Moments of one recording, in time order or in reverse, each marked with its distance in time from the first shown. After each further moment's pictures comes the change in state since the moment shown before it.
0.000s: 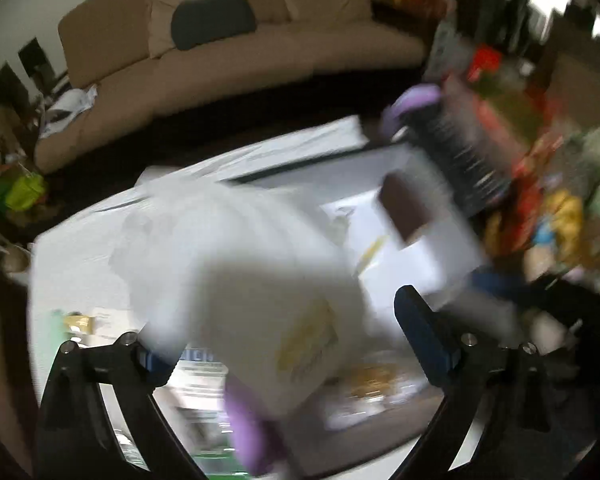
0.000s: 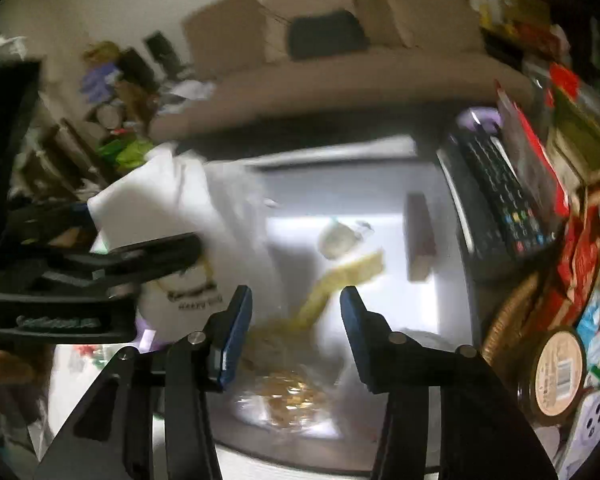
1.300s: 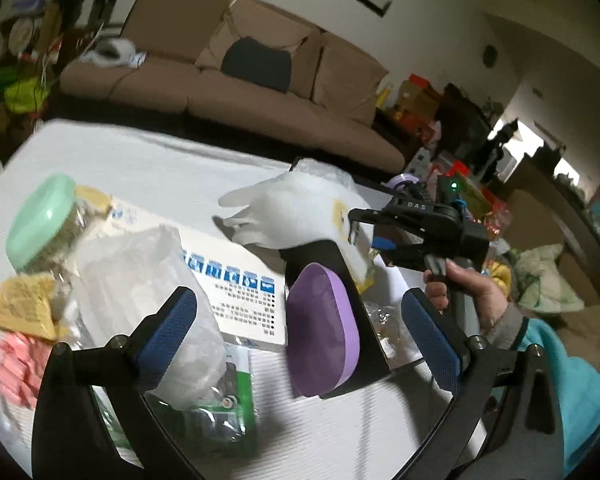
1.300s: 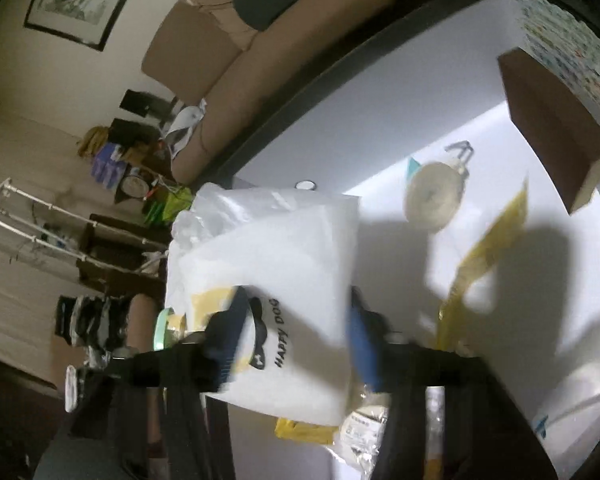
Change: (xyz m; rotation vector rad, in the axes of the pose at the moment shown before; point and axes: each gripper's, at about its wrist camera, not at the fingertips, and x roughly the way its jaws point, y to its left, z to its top) left arm -0.041 0.161 -0.206 -0.422 -0.345 -0.373; right arm 0.140 -0.015 0.012 0.441 0.058 0.364
